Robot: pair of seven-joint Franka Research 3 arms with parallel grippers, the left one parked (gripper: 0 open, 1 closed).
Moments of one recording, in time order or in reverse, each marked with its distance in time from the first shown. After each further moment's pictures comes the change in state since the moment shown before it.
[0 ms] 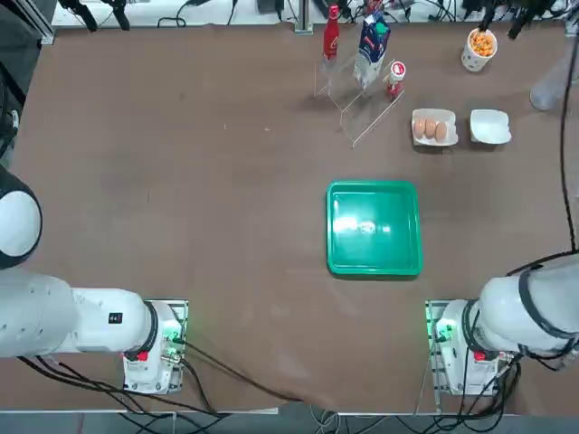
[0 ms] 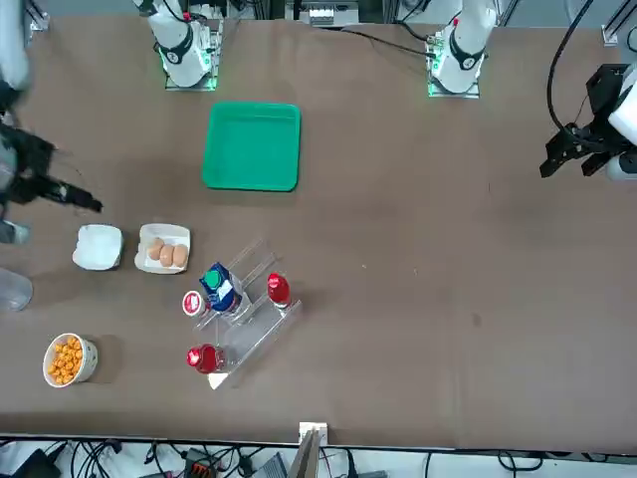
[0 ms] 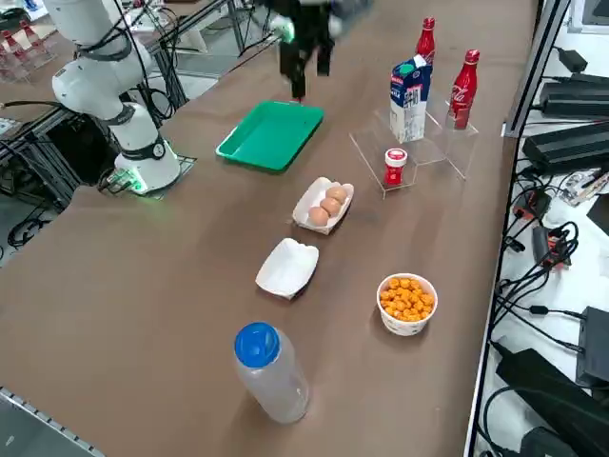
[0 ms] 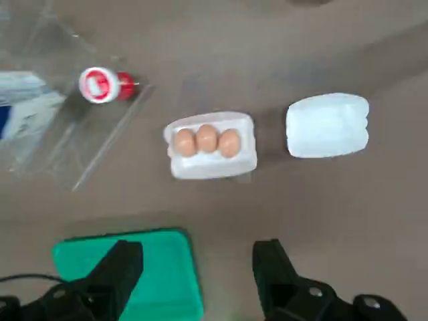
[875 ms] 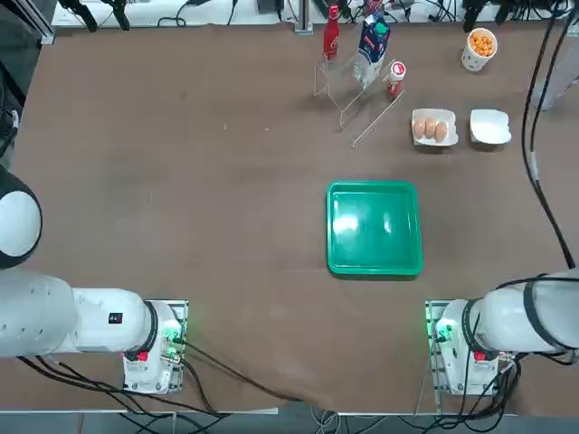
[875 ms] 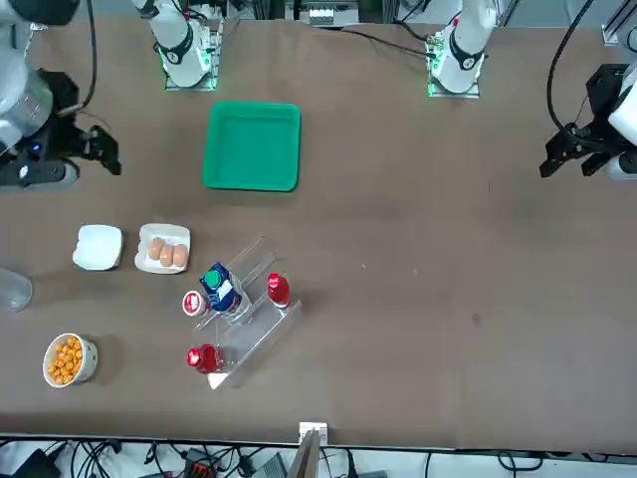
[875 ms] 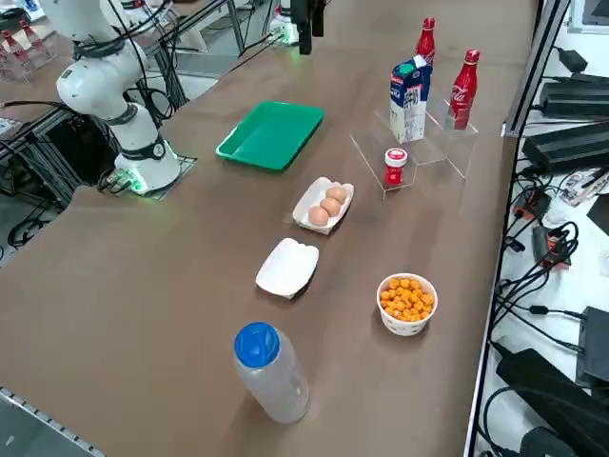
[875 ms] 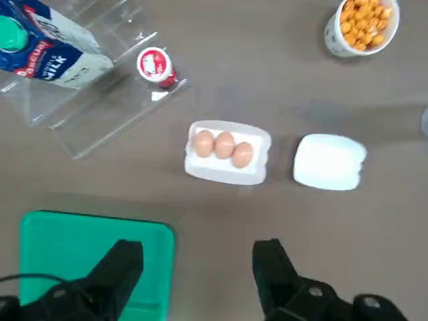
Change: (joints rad) arm 0.260 -0.232 -0.104 -0.286 -0.082 0.188 -0.088
